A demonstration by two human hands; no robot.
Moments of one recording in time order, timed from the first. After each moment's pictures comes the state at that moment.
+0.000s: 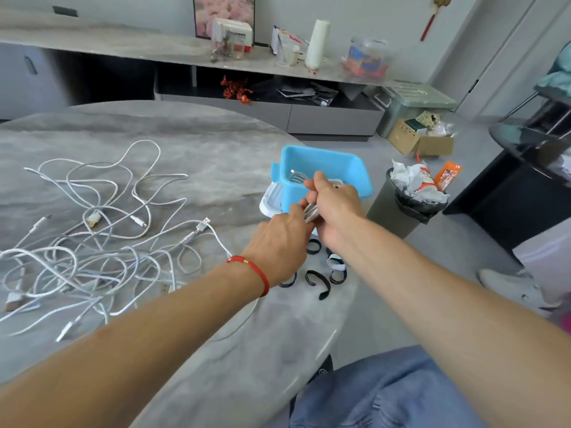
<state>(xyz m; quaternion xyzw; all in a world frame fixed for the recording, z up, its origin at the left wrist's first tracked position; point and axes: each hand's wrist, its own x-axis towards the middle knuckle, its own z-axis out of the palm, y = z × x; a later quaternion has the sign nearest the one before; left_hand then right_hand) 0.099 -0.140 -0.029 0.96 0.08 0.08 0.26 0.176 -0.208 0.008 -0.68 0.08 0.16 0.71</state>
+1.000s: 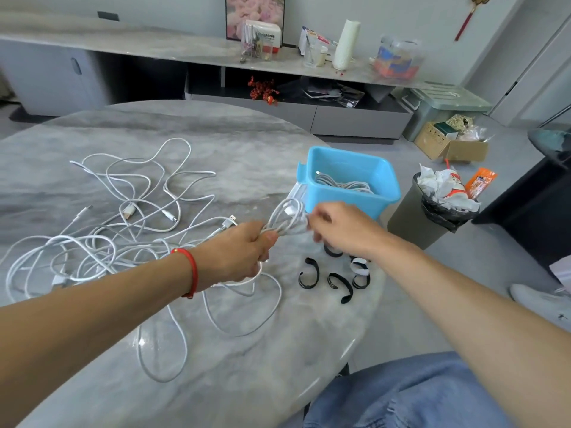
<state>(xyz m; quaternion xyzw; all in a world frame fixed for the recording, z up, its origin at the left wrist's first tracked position) 0.041 -0.067 -0.042 0.78 0.18 -0.05 0.60 0.185 -0.225 -0.015 -0.89 -0.31 0.20 0.26</state>
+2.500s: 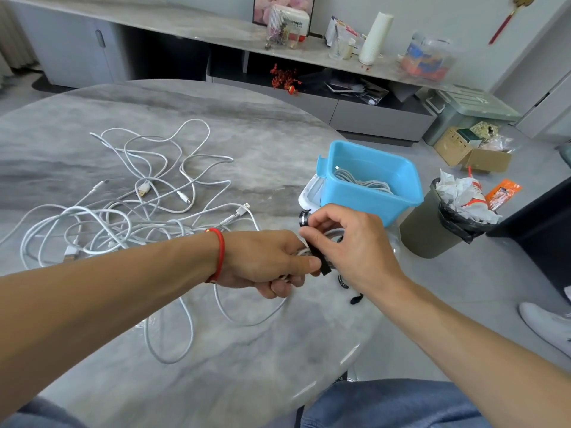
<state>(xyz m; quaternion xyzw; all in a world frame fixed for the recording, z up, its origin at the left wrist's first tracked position) 0.035 -0.084 -0.025 0.72 0.08 -0.26 0.64 0.134 -0.232 -0.025 -0.82 -0.41 0.03 0.40</state>
